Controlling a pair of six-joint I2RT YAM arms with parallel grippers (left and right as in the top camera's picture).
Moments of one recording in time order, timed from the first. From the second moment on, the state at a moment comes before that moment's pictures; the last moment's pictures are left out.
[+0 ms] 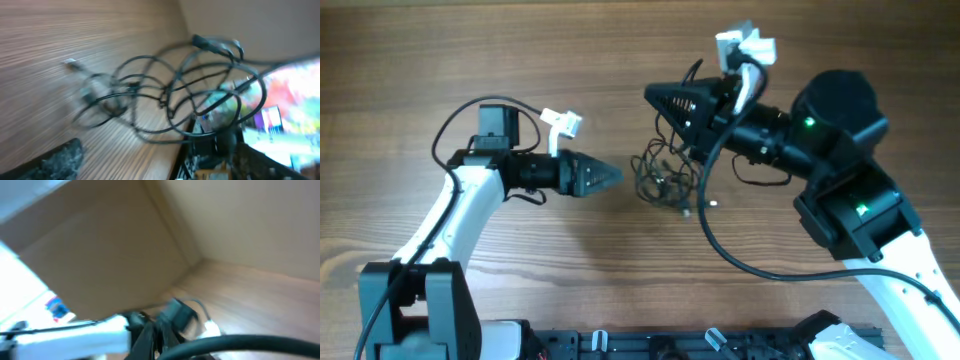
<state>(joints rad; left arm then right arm) -0.02 1.55 0.91 -0.59 1.21 0.14 0.50 1.18 1.30 -0.15 -0.62 0.51</state>
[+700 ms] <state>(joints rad) -0.18 1.55 0.91 -0.50 0.65 -0.08 0.42 1.17 1.30 0.09 -0.88 0.68</state>
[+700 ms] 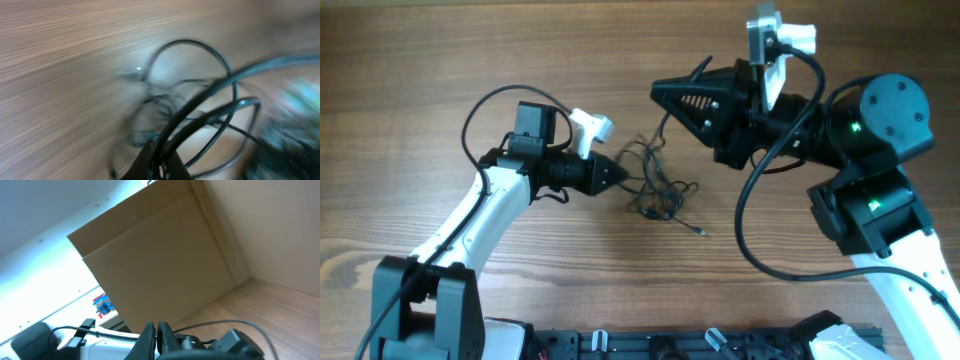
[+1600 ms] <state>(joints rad) 0.28 1.55 0.90 -0.64 0.01 -0.55 -0.32 1.17 1.30 -0.88 -0.44 0.52</state>
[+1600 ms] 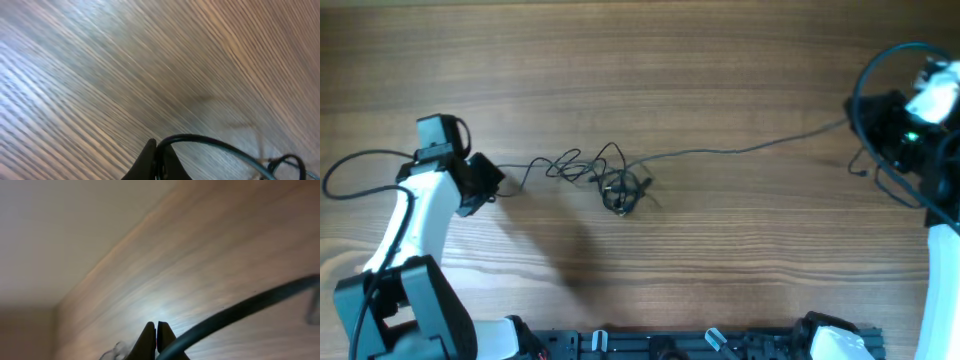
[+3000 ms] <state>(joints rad) -0.03 1.55 0.78 -0.25 0.32 -0.63 -0.29 1.59 1.30 -1.04 -0.39 0.36</state>
